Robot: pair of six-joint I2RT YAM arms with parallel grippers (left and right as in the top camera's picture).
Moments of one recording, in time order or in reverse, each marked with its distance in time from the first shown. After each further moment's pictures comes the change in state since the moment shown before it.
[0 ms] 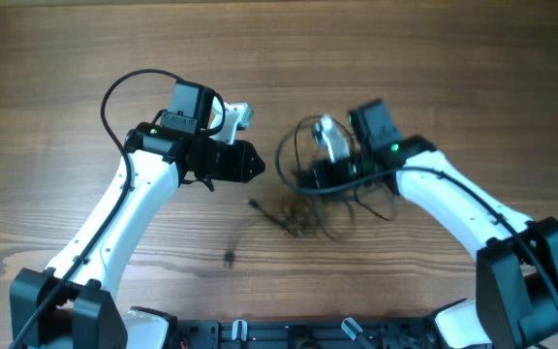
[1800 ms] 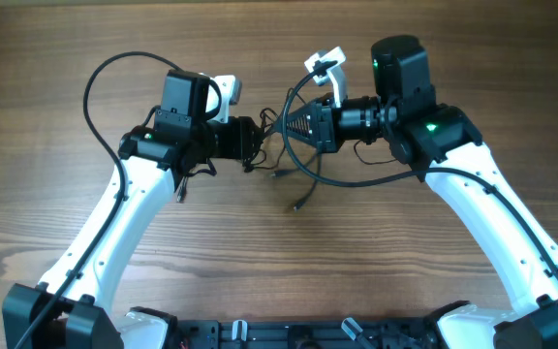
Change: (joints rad) left arm -0.003 -0.045 0.000 0.203 -0.155 -0.099; right arm -0.002 -0.142 0.256 0.031 -0.168 0.093
